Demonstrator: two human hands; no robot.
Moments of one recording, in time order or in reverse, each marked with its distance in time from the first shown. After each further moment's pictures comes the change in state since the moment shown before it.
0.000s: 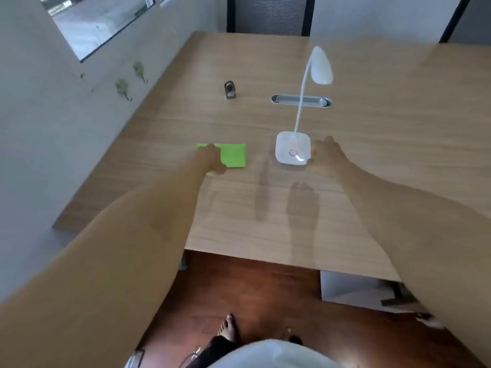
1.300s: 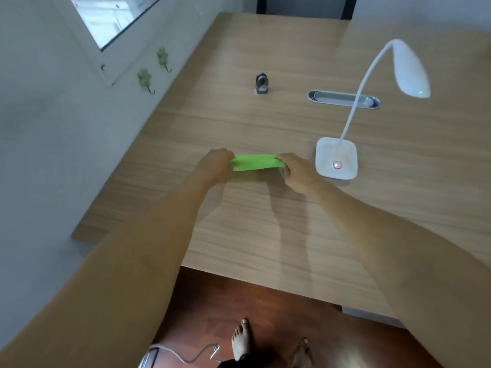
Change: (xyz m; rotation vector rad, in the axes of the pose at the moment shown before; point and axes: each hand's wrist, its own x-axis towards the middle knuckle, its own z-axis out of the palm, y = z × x) left_hand 0.042 -0.080 0.035 -0.210 0.175 0.093; right_hand 0.057 -0.115 0.103 0.240 -0.034 -0.385
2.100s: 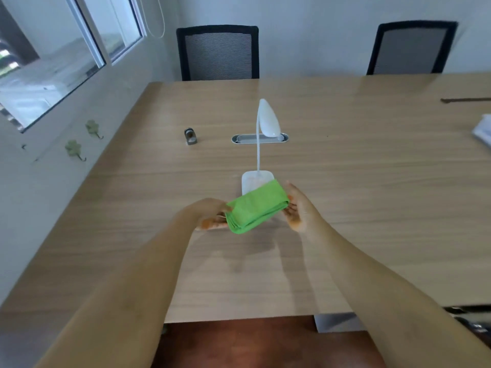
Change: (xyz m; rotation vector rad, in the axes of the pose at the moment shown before) left_hand -0.007 0.144 -0.002 -1.251 -0.583 -0.337; right_hand -0.106 0.067 -0.094 1.590 0.396 0.687
